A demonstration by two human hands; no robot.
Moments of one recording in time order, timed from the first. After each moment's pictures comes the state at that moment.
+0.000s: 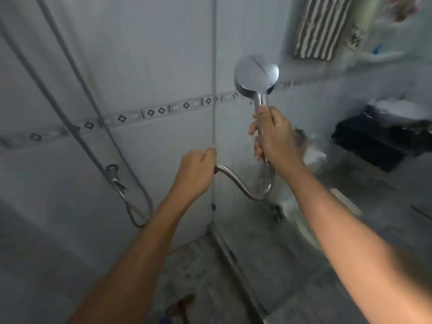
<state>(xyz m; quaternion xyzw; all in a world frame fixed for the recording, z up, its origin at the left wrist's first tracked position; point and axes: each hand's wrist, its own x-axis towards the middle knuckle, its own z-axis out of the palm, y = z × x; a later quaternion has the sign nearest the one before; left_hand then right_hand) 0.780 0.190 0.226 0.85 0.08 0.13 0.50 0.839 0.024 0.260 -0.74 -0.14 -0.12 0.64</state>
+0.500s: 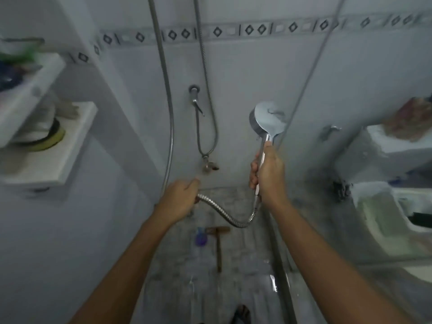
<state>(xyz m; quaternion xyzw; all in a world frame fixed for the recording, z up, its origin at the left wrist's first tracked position) 0.578 0.299 0.074 0.84 0.35 0.04 0.42 0.729 0.160 0.056 -0.66 -0.01 0.19 0.73</state>
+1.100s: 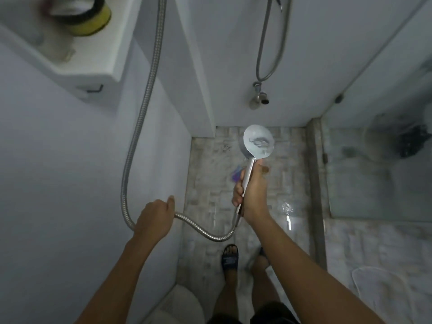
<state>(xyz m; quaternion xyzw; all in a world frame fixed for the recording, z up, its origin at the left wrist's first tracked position) 0.302 0.365 -0.114 0.80 0.52 -0.12 0.26 0.500 0.229 -0.108 -0.56 0.17 0.45 0.68</state>
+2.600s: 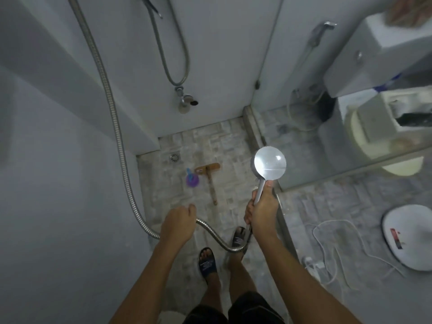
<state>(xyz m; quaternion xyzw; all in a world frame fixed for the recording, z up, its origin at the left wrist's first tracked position) 0.456 0.224 -0.141 0.85 0.37 -0.20 0.32 0.553 0.052 -0.147 -0.65 0.28 0.21 0.68</state>
